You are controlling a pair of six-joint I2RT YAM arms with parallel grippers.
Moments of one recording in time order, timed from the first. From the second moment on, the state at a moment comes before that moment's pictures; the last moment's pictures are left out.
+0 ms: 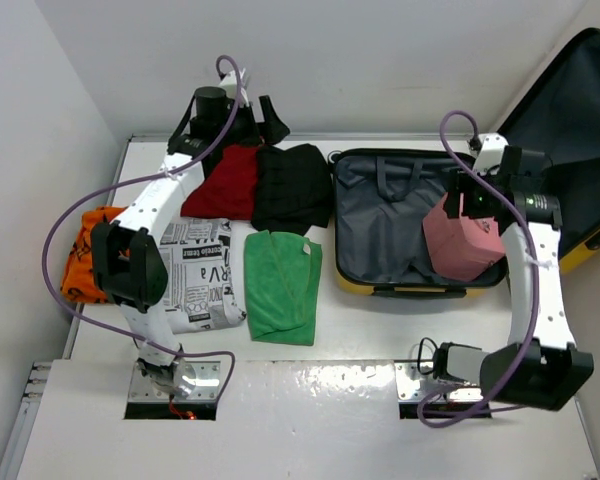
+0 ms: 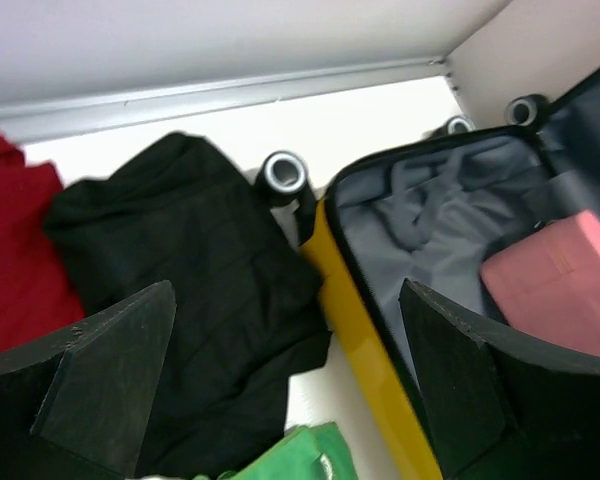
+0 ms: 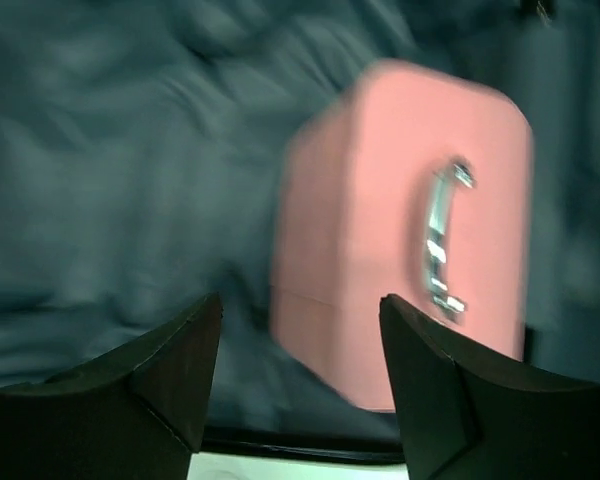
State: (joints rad) left arm -0.26 1.80 1.71 -0.18 0.33 -0.37; right arm -0.20 1.24 1.25 -0.81 -0.15 -0.21
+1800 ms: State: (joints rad) left arm 0.38 1.41 1.20 -0.18 0.29 -0.59; right arm 0.92 1.99 1.23 -0.27 -0.16 -0.42
